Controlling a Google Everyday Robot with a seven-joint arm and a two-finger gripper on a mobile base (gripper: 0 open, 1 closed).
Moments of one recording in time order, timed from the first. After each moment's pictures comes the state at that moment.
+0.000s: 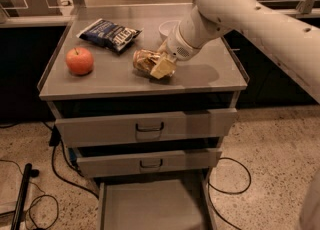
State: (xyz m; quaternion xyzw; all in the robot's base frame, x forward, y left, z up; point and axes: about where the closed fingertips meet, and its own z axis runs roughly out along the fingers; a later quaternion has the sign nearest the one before) arm 0.666 0.002 0.851 -0.62 0.71 0.11 0.31
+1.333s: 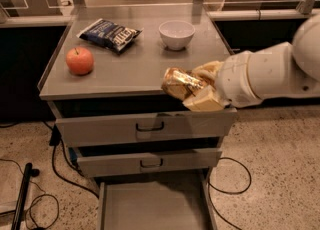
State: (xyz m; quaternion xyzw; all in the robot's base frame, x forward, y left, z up) arm 0.506 -0.081 0.893 -0.60 0.68 0.08 0.41
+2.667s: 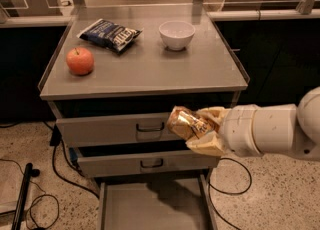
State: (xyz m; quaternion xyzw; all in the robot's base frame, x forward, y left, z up) arm 0.444 -0.096 0.822 -0.56 0.71 0.11 0.41
